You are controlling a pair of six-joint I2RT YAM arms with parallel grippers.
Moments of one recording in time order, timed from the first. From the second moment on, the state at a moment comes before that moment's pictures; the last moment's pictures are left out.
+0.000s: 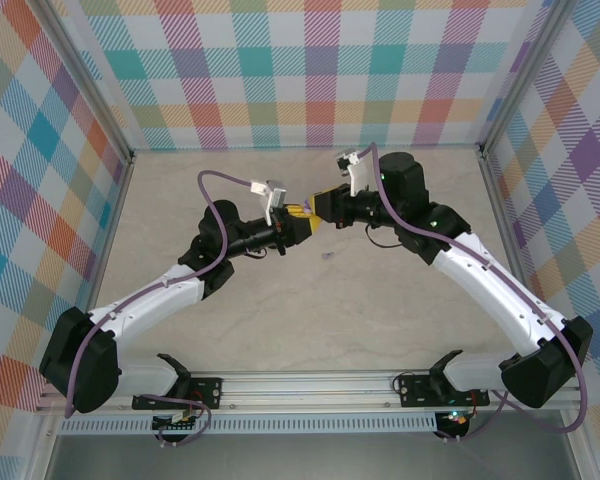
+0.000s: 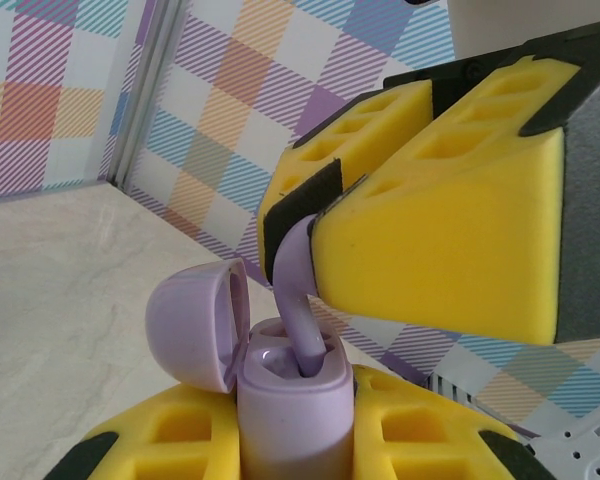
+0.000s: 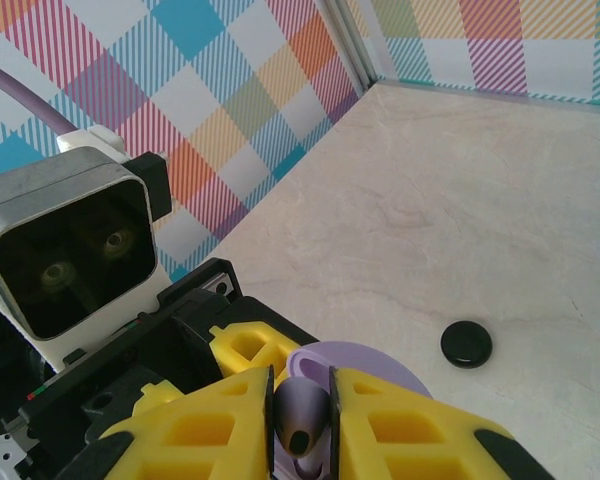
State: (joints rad) left arm -0.62 1.29 0.84 0.48 0.57 -0.45; right arm 0.63 1.29 1.33 -0.41 -0.43 0.33
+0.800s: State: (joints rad) left arm -0.62 1.29 0.85 0.47 0.57 -0.45; right arm 0.63 1.29 1.34 -0.47 -0.47 0.30
